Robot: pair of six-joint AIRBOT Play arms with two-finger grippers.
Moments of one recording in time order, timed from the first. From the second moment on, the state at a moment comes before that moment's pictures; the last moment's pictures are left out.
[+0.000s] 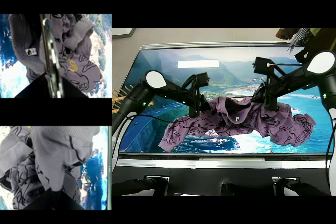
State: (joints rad) left arm -0.38 -1.43 1.45 0.92 -1.28 -0.36; right arm 0.12 -1.30 1.55 -0.96 1.53 0.30
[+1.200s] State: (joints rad) left arm -0.33 -1.22 1.45 0.82 -1.28 -0.34; right arm -0.30 -1.18 1.43 -0.95 1.54 0.39
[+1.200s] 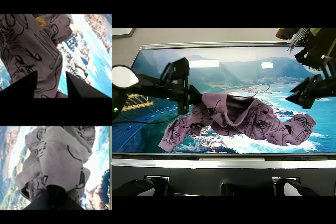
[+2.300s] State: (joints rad) left arm -0.31 -1.10 1.45 0.73 -1.21 -0.34; right arm -0.19 -1.26 1.30 -0.89 1.55 0.26
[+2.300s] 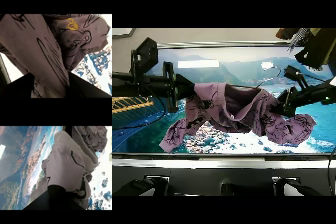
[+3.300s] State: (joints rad) left arm -0.31 -1.10 1.45 0.90 -1.03 -0.69; right arm -0.18 -0.98 1.29 -0.97 1.62 0.41
